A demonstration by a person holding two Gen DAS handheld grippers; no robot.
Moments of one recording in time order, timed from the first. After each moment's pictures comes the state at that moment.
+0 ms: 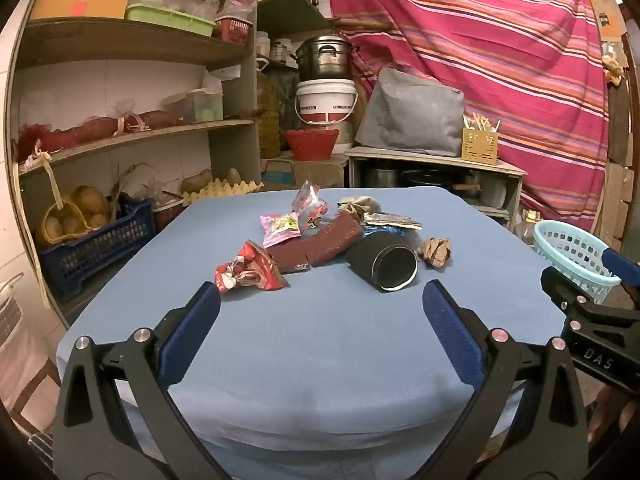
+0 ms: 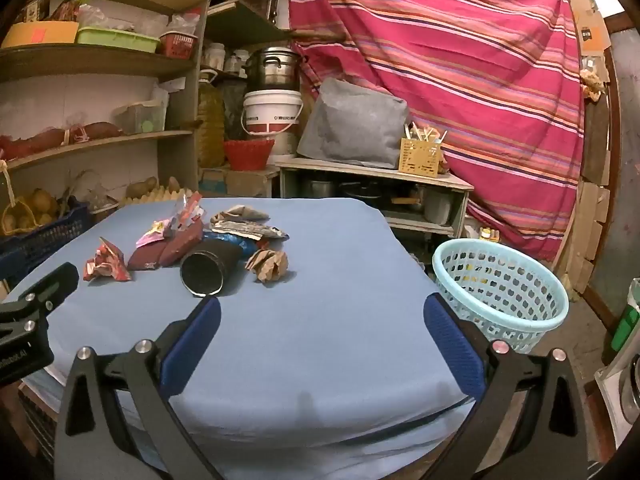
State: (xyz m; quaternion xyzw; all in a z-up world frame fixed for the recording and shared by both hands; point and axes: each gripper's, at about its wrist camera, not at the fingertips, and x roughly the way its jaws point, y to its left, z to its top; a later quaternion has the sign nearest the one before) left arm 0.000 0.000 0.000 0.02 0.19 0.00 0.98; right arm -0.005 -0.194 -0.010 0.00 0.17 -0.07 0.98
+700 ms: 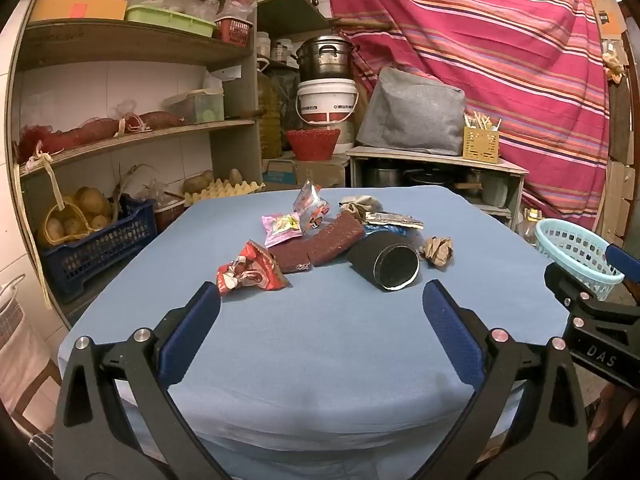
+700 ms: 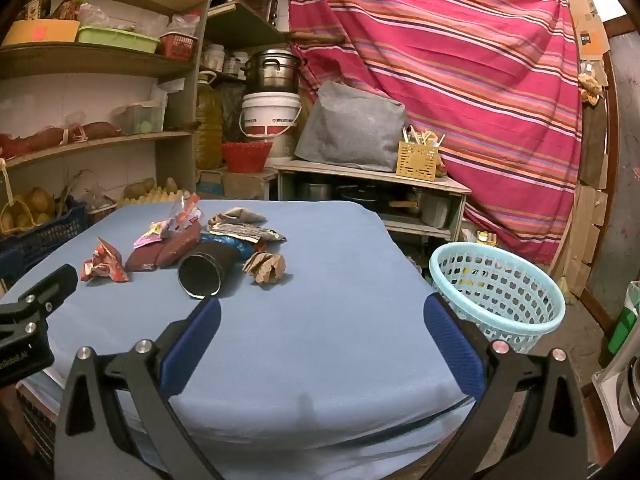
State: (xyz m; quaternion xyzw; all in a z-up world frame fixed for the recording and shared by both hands) left arm 0.000 0.000 0.000 0.02 0.19 0.00 0.98; right arm -0.005 -0.192 -0.012 -0.01 0.17 -0.07 0.98
